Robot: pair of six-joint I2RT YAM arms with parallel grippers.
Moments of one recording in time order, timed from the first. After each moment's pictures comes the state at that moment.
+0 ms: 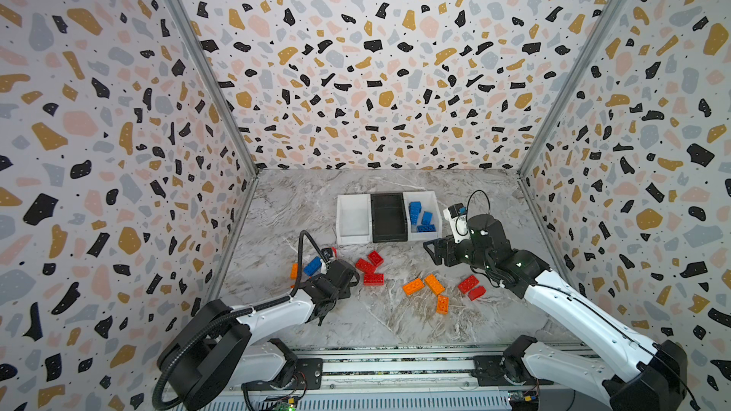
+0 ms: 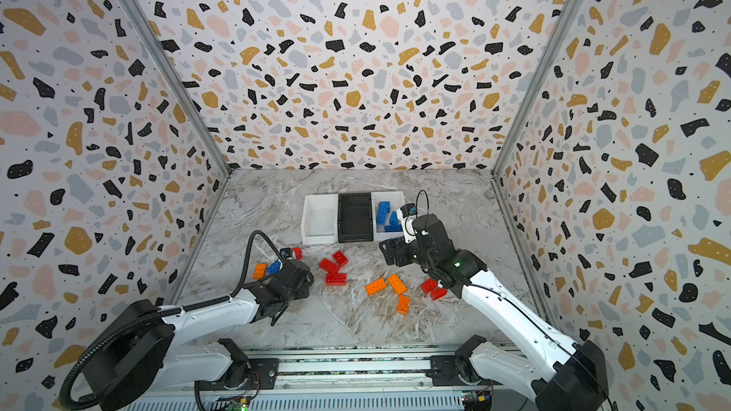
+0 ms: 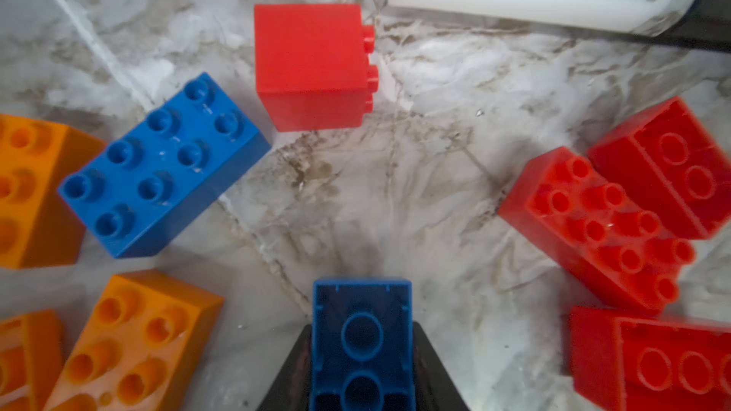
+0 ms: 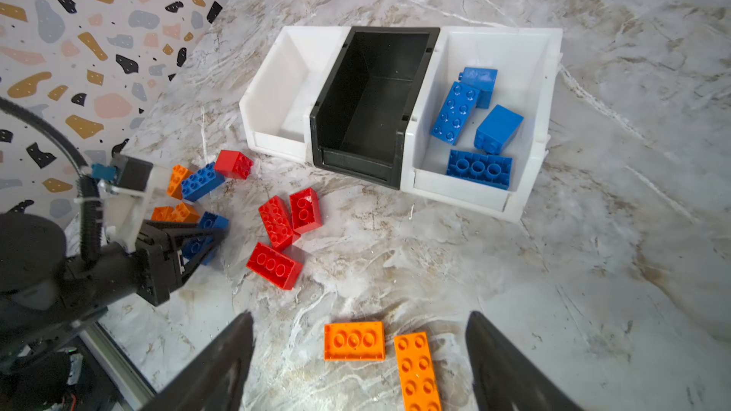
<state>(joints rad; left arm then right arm) -0.69 1.26 0.47 -0.21 -0.37 -0.71 0.62 1.03 0.86 -0.45 -0.09 0.32</state>
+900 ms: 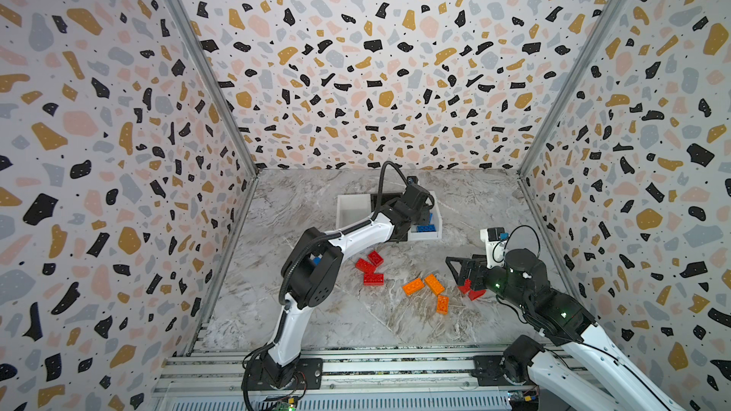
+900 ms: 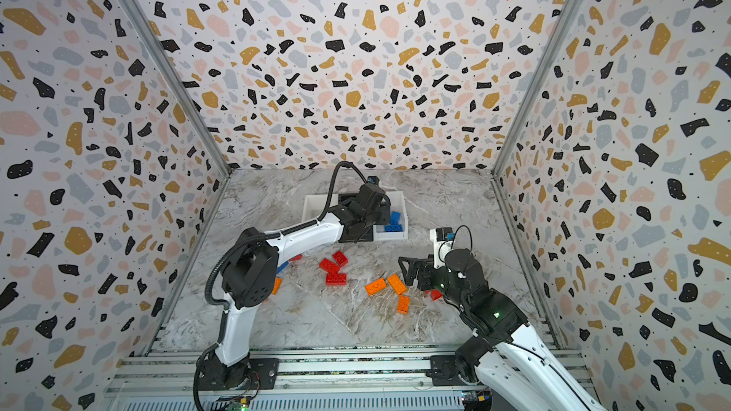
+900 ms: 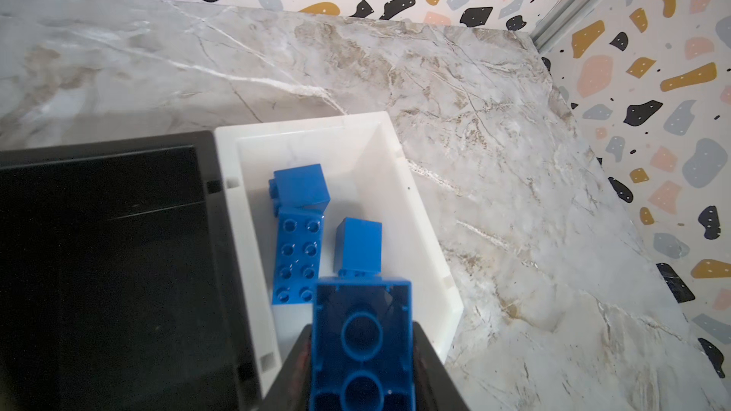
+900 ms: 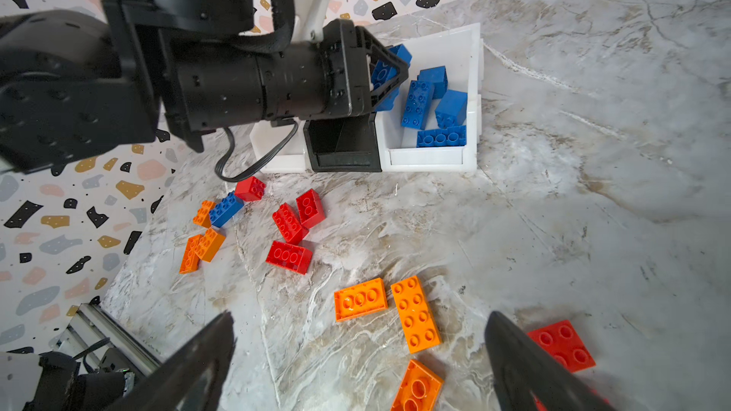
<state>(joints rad) -0.78 2.13 1.72 -0.25 -0.16 -0.54 0.62 0.60 0.67 -0.56 -0.01 0.50</state>
